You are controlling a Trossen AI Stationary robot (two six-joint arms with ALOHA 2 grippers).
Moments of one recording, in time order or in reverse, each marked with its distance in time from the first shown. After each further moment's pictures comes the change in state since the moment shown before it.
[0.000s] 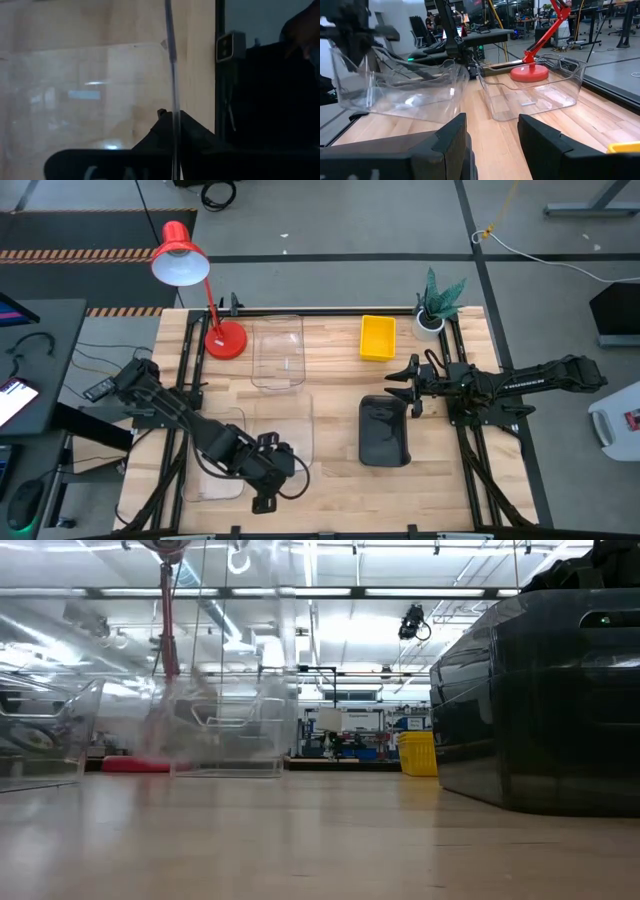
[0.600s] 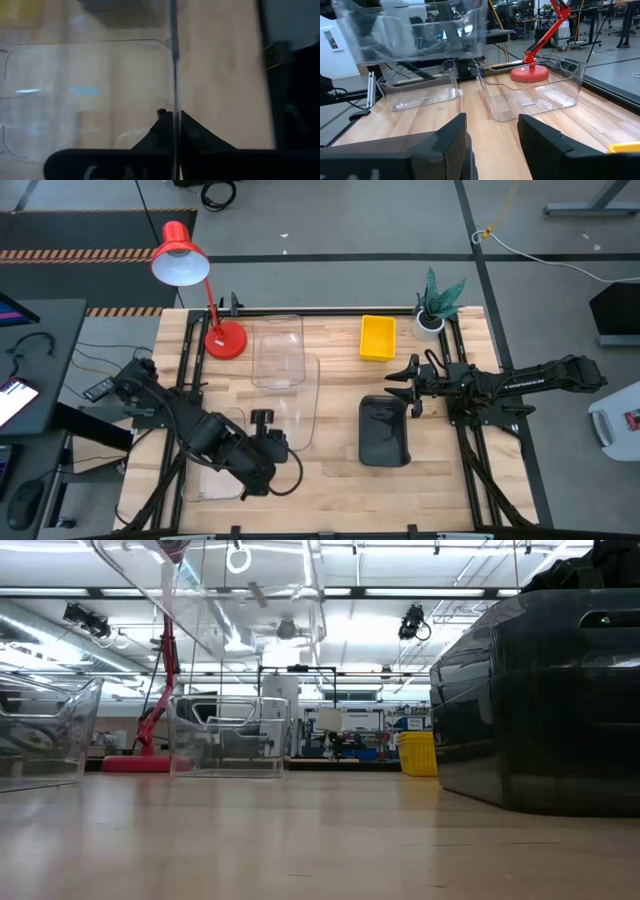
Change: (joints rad) left arm 0.010 0.000 0.265 -0.340 -0.266 0.178; right arm 0.000 0.000 0.000 0.002 0.000 0.000
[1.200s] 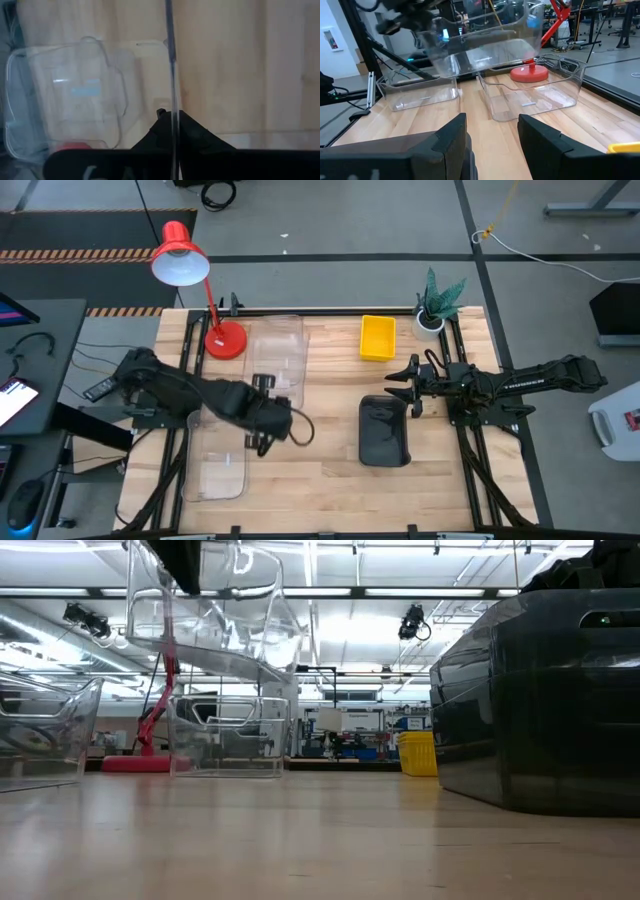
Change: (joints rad) left arm 0.249 -0.046 -0.183 -0.156 0.015 0.277; right arm 0.000 0.000 0.000 0.000 0.000 0.000
